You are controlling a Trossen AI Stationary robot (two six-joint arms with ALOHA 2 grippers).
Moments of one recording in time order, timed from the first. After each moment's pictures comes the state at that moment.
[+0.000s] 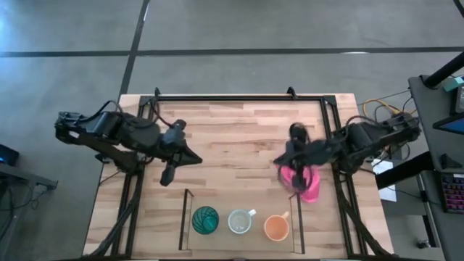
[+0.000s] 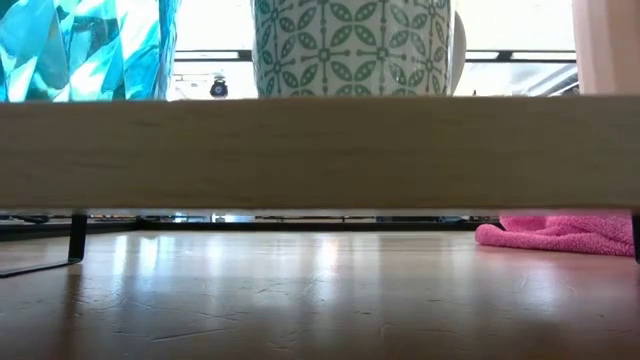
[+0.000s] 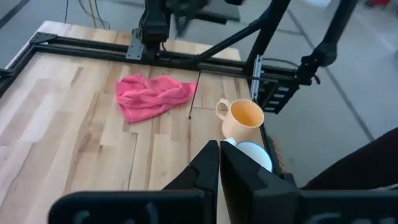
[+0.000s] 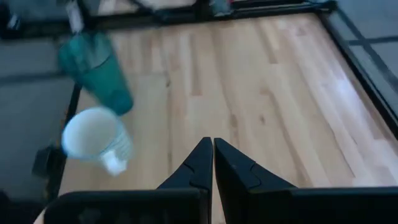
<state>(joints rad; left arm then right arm) -0.28 1.22 1.64 -0.89 -0.11 -0.31 0.38 1.29 1.51 -0.95 0.31 0.33</state>
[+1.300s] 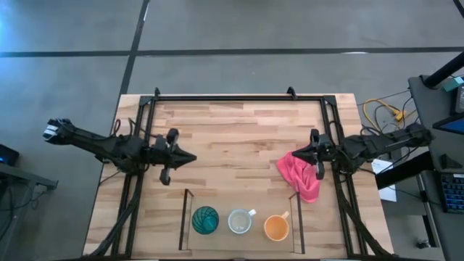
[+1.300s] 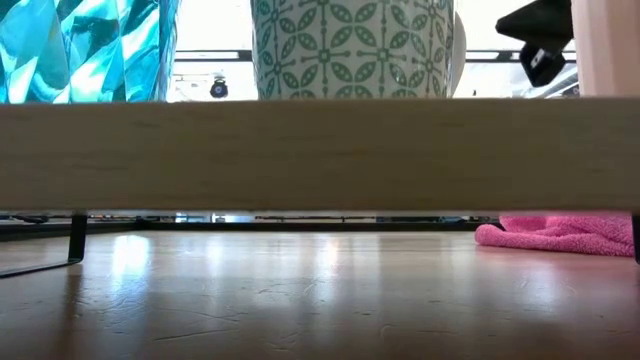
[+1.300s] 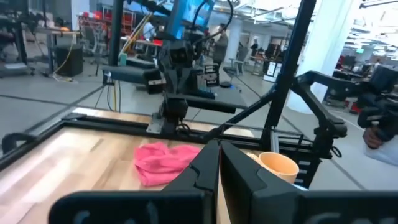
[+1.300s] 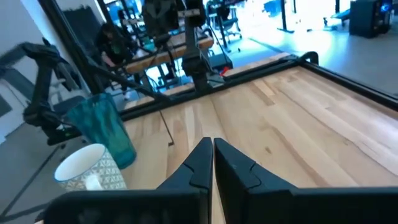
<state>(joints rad) -0.27 0.69 0.53 0.23 -0.22 -0.18 0.29 0.44 0.39 -0.09 0.31 0.34</state>
